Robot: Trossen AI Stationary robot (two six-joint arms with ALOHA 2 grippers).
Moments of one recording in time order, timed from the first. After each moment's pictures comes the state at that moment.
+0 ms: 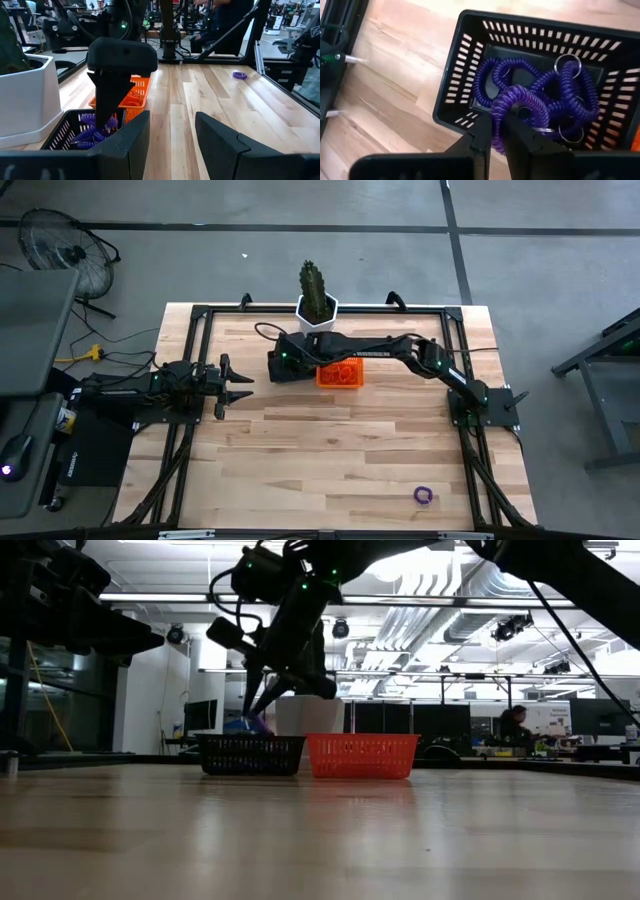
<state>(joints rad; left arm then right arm) 0.04 0.02 0.07 -0.11 0.01 -0.01 -0.15 2.35 2.11 -0.76 0.10 1.02</state>
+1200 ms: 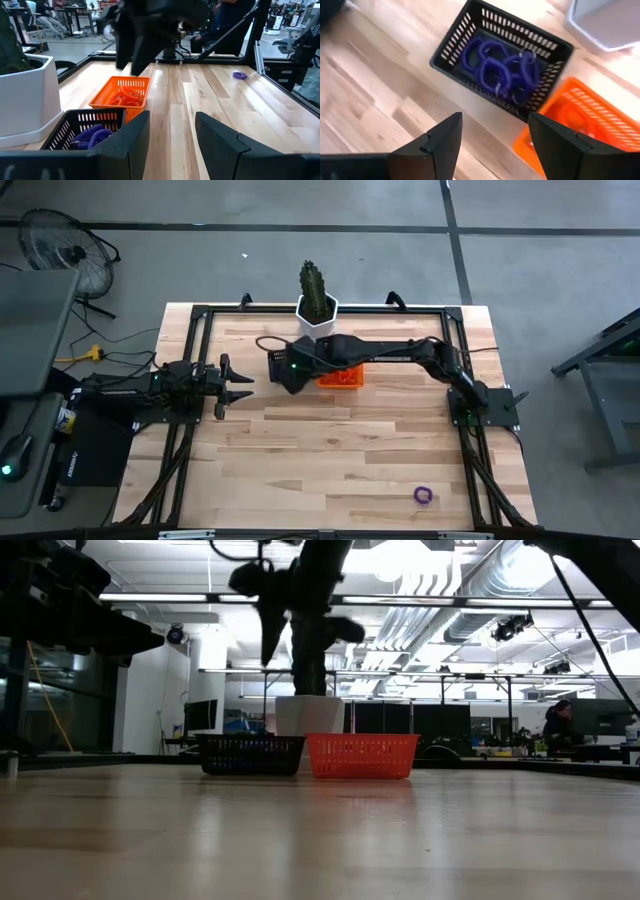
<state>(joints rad) 0.04 0.02 0.07 -0.11 0.01 -0.01 -0.06 2.19 2.11 -1.01 0.25 0.81</state>
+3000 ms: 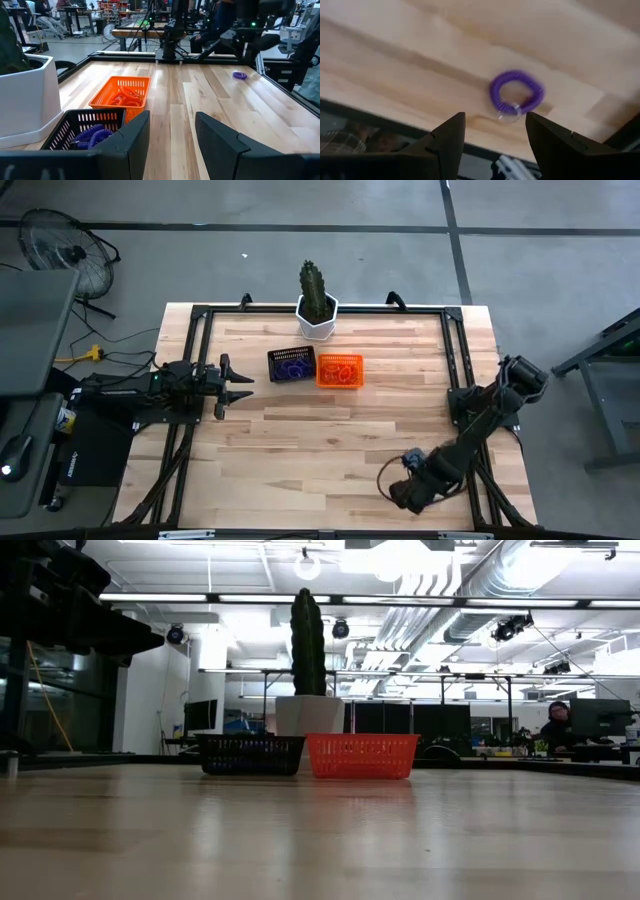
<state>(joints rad) 0.04 0.02 0.07 -0.11 0.01 -0.01 0.80 1.67 1.13 -0.85 -0.19 2.02</state>
